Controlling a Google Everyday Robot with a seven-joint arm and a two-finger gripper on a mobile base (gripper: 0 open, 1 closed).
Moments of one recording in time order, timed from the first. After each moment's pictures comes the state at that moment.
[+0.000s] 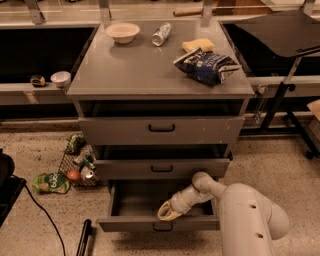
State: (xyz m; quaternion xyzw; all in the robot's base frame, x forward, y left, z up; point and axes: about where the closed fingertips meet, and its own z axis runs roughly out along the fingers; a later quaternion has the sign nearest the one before) arm 0.538 -0.015 0.210 -0.72 0.51 0.38 0.25
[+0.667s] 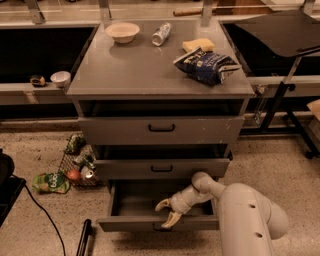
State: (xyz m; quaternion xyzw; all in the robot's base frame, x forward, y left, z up) arm 0.538 -0.015 0.210 -0.72 0.51 0.38 0.25
